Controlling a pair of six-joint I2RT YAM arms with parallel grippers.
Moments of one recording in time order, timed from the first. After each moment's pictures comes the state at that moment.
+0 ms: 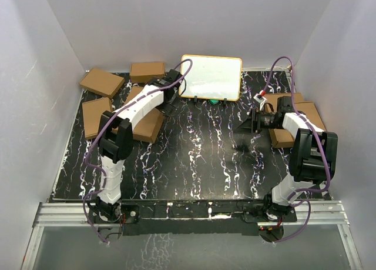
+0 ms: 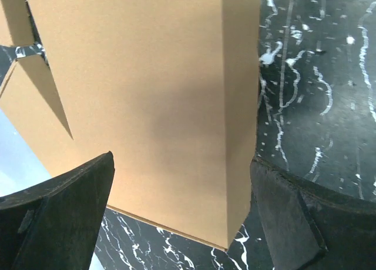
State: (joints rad) left arm -0.51 2.11 1.87 -0.97 -0.53 0.04; right arm -0.20 1.64 0.98 -0.51 -1.24 -0.28
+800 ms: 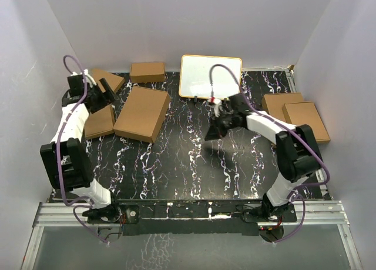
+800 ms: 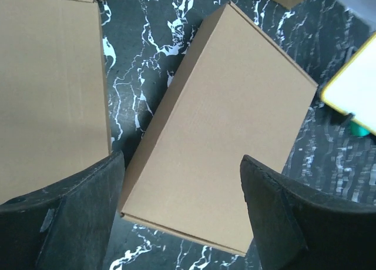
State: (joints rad) left arm 0.17 1.58 1.28 -0.43 0.24 -0.30; right arm 0.25 1.66 1.01 -0.37 -0.92 -0.23
